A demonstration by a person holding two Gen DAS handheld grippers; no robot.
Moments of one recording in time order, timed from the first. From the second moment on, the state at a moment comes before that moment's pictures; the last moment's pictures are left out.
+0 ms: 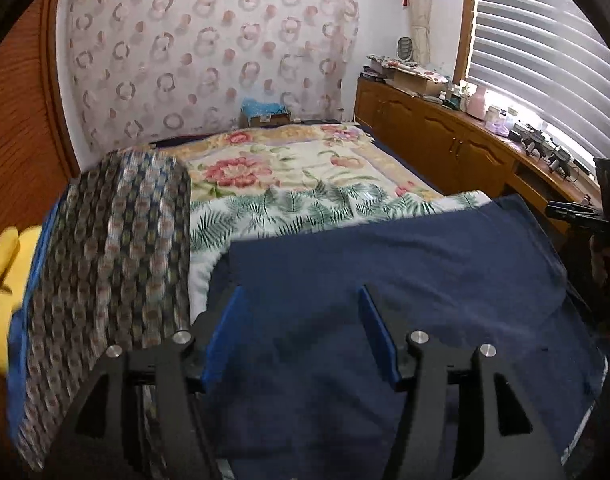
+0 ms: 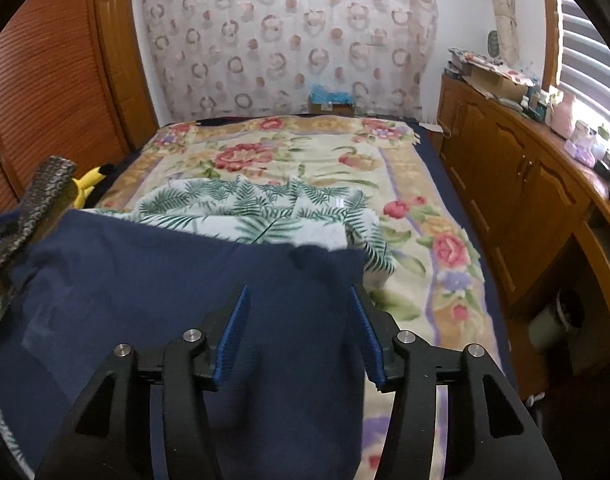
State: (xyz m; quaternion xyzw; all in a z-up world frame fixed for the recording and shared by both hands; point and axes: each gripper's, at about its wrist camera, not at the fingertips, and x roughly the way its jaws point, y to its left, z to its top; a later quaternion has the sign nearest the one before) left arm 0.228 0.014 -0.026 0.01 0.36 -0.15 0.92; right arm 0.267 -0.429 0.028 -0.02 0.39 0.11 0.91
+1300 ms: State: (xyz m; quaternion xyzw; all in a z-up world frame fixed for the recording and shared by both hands) left arm 0.174 0.013 -0.096 -0.08 0.43 -0.12 0.89; right arm 0.180 -0.416 -0.027 0.04 0.44 0.08 0.89
